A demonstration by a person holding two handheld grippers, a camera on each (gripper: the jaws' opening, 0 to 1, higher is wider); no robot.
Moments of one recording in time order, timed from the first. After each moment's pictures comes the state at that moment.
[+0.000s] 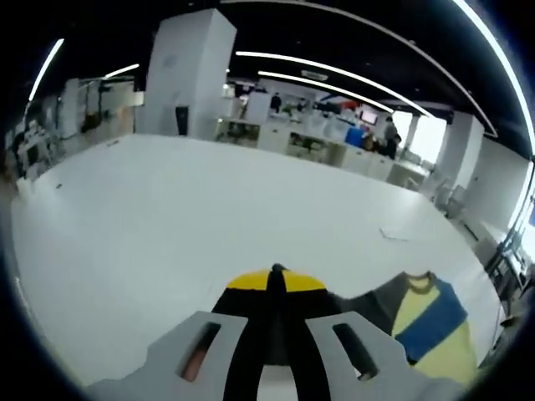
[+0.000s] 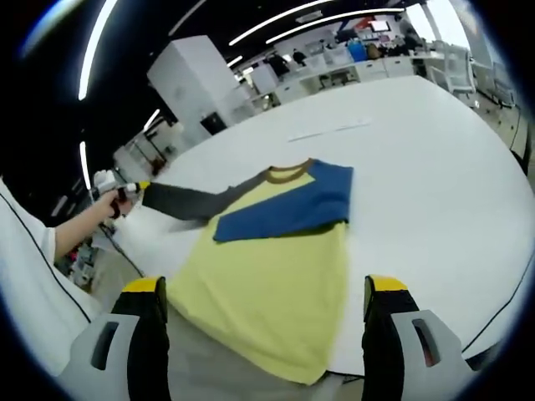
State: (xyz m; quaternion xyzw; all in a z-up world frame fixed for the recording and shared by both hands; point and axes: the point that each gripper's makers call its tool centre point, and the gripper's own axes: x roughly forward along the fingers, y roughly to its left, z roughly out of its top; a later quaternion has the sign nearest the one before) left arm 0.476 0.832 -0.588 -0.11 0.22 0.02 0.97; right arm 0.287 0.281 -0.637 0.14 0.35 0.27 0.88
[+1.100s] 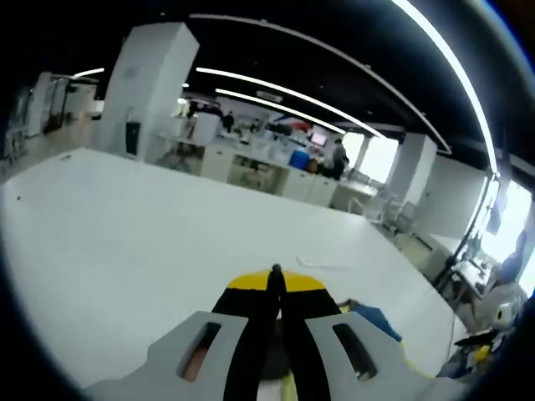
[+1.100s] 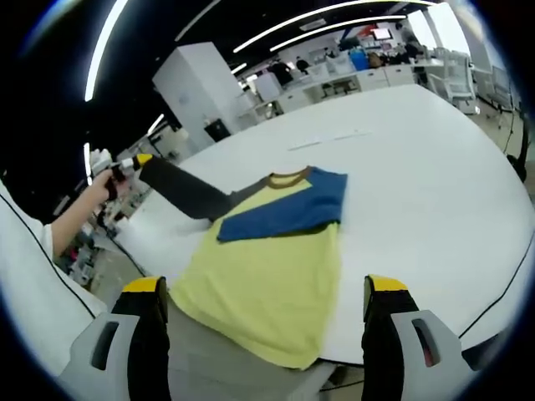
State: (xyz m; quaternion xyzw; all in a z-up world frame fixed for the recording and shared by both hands) left arm 0.473 0.683 -0.496 -0.15 0.16 -0.12 0.97; right arm 0.266 0.260 -0.623 0.14 0.33 0.27 0.89
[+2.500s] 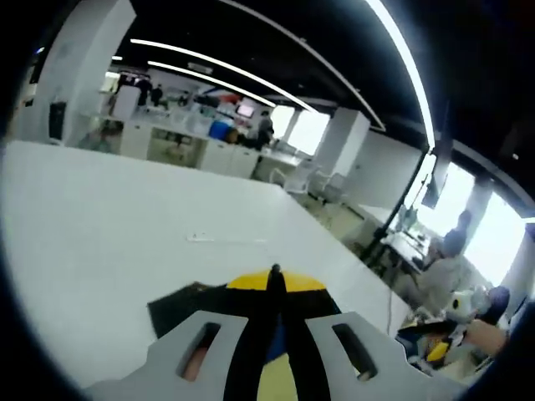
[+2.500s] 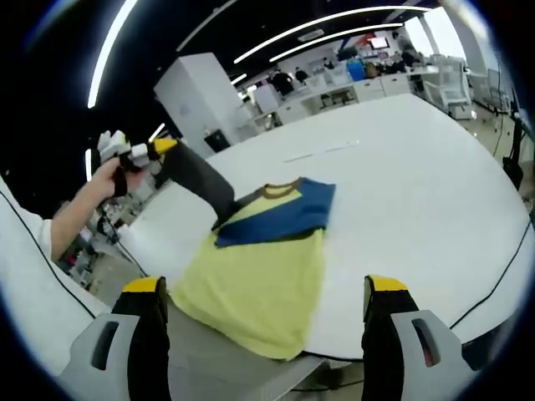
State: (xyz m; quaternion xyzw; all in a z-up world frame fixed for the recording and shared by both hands) left arm 0.447 0.480 -0.500 -0.15 0.21 -0.30 0.92; right arm 0.256 0.235 -0.610 0.15 0.31 0.27 0.90
